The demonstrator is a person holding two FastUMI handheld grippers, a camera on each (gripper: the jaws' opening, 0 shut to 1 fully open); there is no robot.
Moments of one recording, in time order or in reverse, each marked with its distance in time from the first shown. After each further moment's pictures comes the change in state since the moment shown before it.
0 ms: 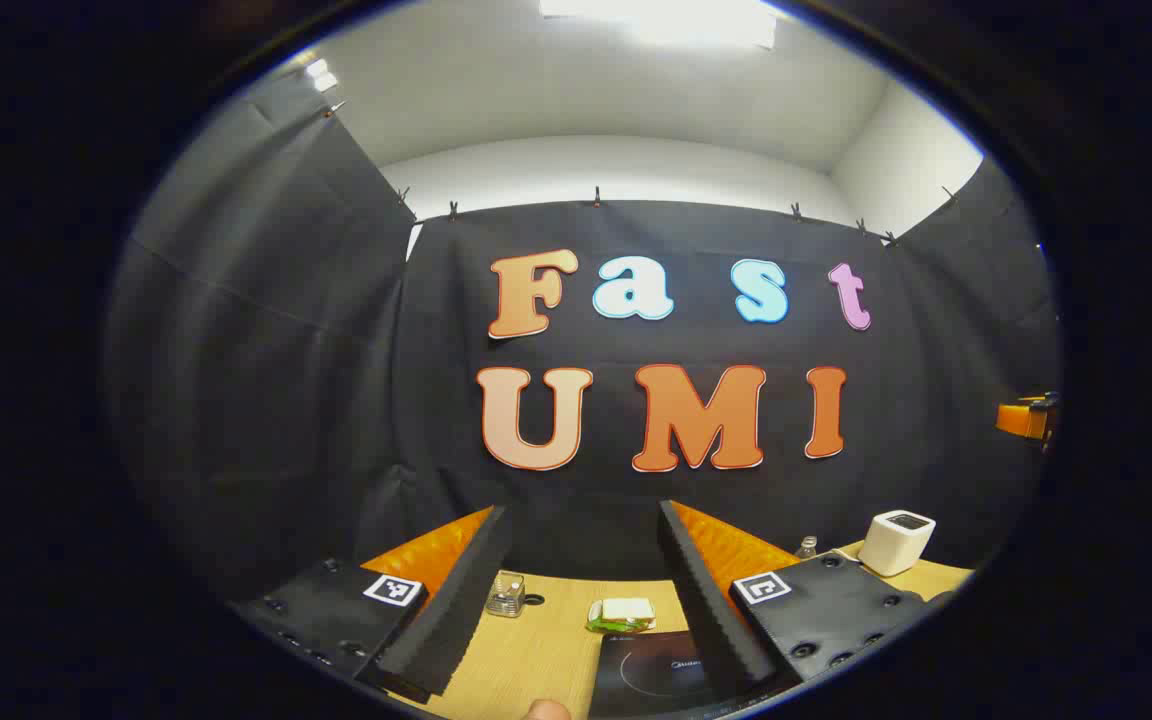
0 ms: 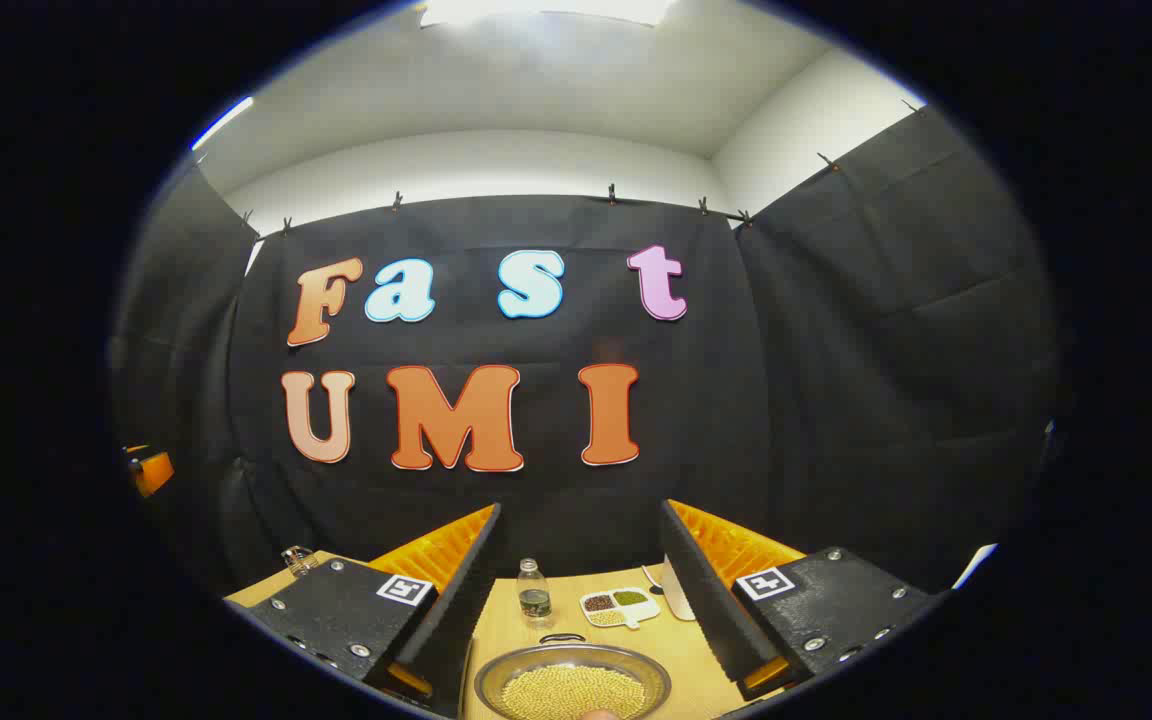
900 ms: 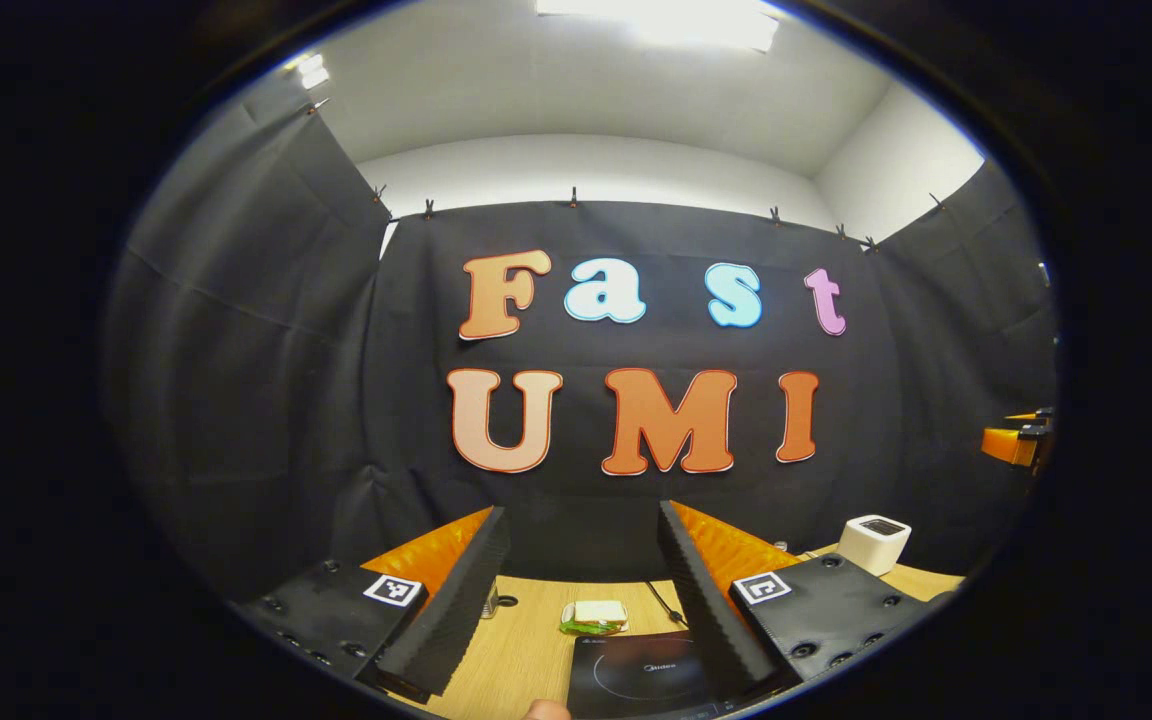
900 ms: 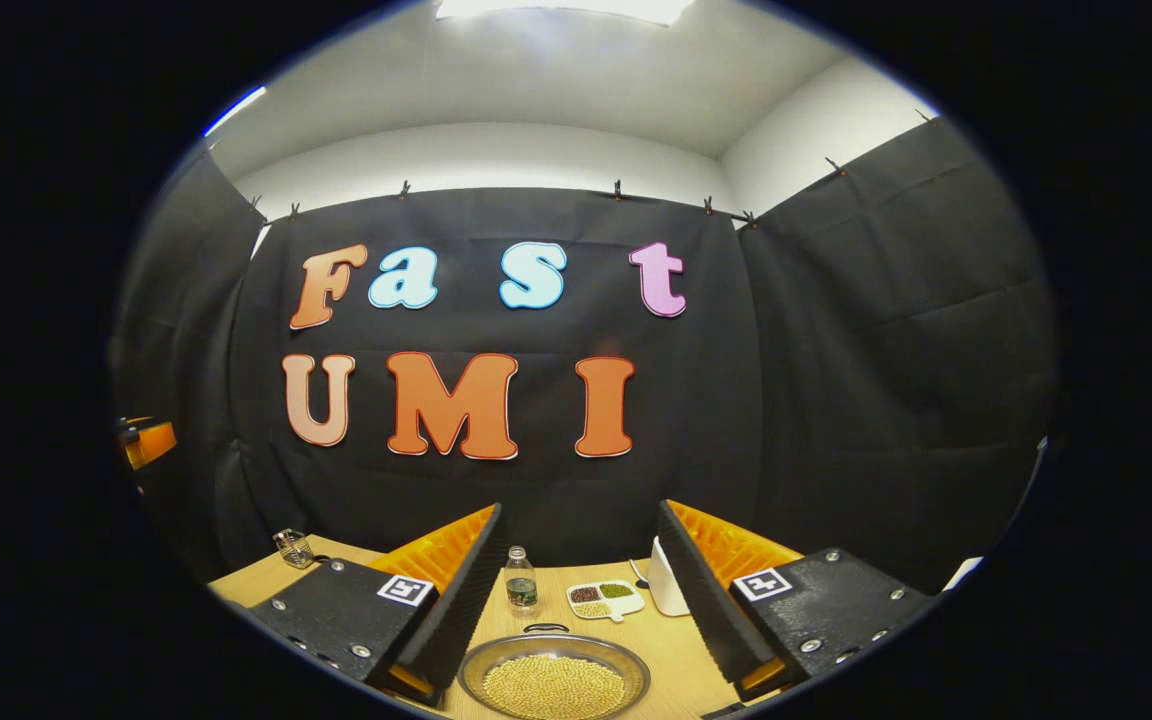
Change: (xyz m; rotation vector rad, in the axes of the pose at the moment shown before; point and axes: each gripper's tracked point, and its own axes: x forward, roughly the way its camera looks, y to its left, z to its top) left arm -0.002 -0.021 0.009 -0.017 0.016 -0.061; right arm -0.009 -0.004 -0.008 -0.040 0.026 0.013
